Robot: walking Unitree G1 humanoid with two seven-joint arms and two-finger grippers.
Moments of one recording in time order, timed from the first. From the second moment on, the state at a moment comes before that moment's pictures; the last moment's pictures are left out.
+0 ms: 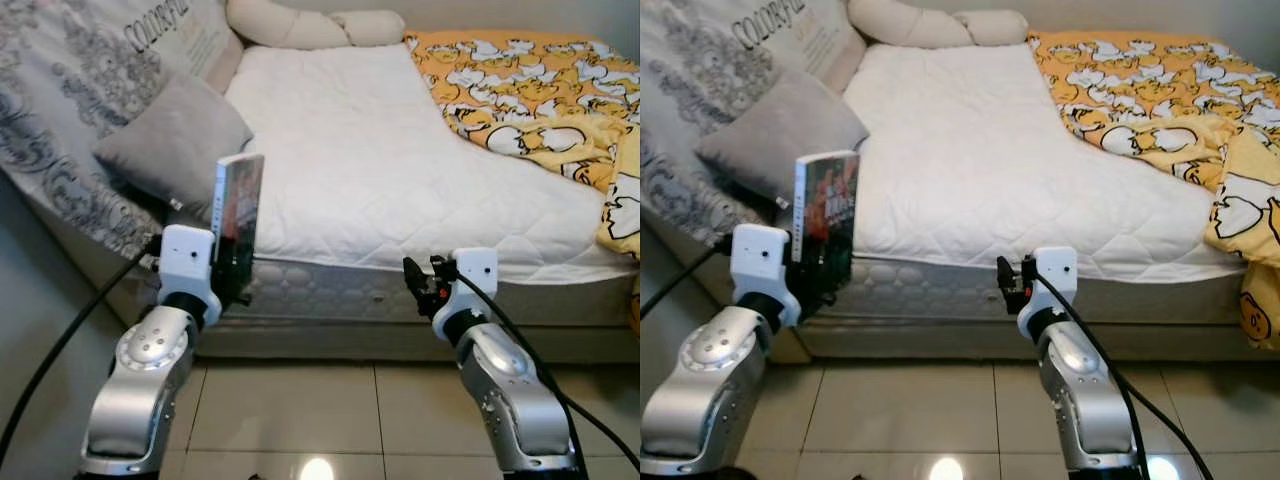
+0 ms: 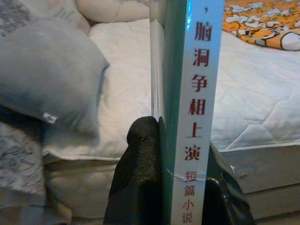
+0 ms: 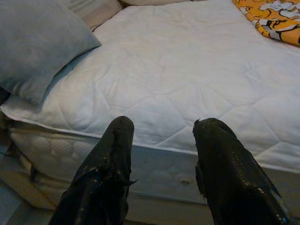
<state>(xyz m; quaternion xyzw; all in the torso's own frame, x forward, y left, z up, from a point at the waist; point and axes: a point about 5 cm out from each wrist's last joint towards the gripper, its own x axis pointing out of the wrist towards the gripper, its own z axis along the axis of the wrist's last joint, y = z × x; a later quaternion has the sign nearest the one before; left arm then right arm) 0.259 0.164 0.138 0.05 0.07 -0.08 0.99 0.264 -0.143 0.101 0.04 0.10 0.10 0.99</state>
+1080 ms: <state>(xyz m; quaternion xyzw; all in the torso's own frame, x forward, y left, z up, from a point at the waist) 0.263 0.169 0.134 0.05 0.07 -0.07 0.99 0.273 -0.132 0.099 0.03 0.10 0.13 0.99</state>
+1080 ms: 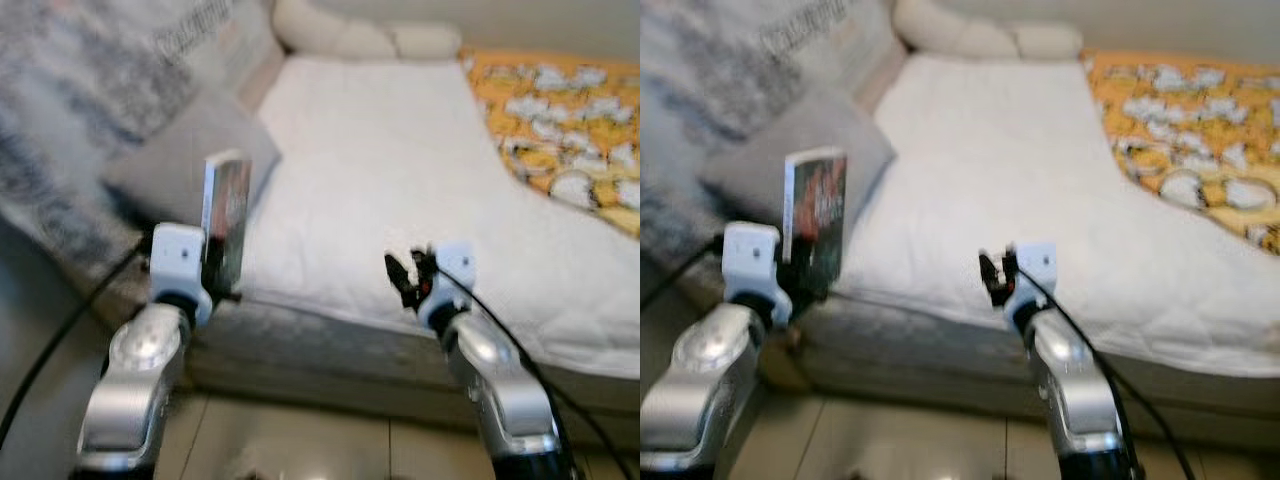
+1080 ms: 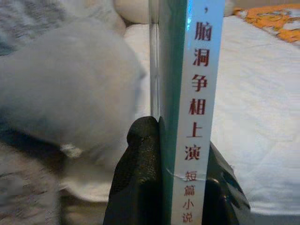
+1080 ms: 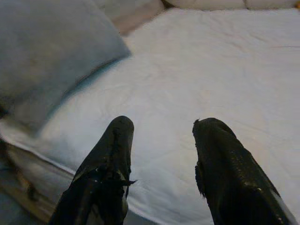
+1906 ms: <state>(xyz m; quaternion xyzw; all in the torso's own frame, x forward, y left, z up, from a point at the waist) 0.264 0.181 0.140 0.07 0.06 -0.07 0.99 0.275 -0.120 0.099 0.04 0.09 0.15 0.98</state>
